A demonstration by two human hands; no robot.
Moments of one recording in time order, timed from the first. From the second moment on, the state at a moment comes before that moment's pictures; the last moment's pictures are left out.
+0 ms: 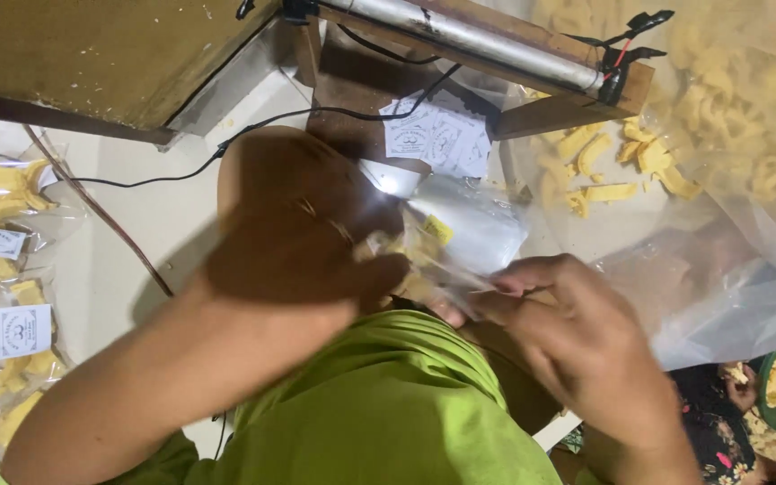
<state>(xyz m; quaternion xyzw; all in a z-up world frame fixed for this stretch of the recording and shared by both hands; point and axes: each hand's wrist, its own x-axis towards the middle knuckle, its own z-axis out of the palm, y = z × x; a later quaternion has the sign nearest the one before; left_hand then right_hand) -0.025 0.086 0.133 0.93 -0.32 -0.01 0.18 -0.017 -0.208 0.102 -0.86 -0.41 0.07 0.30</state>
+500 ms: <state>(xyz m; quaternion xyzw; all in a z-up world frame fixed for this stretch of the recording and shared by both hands) -0.047 0.101 0.069 0.76 -0.26 0.06 0.59 -0.041 -0.184 0.026 -0.78 -0.20 0.04 0.59</state>
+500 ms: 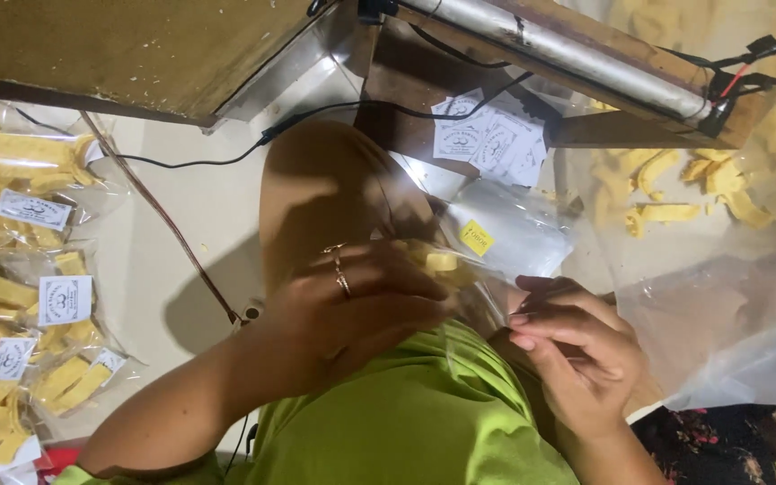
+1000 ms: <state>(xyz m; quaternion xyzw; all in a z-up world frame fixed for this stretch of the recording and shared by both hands) -0.059 0.077 0.059 0.71 0.02 0.01 0.71 -0.047 -0.181 0.017 -0.86 -0.20 -0.04 0.46</state>
